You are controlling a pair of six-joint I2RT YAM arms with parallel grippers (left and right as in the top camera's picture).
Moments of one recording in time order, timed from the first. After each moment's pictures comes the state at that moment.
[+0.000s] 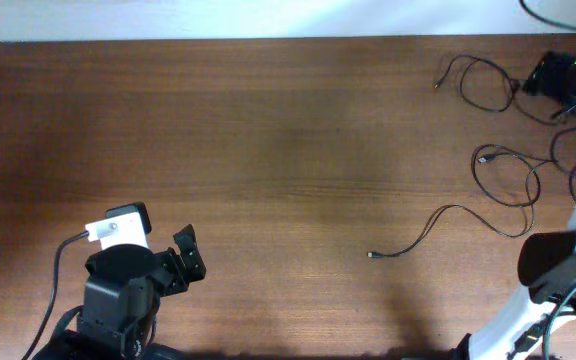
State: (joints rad) left arm -0.34 0.62 0.99 -1.10 -0.30 -0.48; right arm -0.24 1.99 2.29 -1.47 0.27 0.35
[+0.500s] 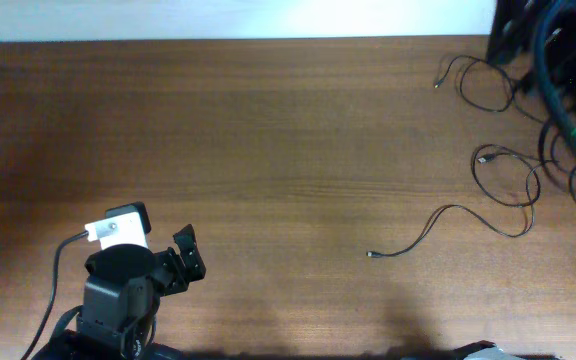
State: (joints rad) left arm -0.34 0.62 0.99 -1.10 -0.30 -0.48; right arm 0.32 1.40 2.35 -1.01 0.13 0.31
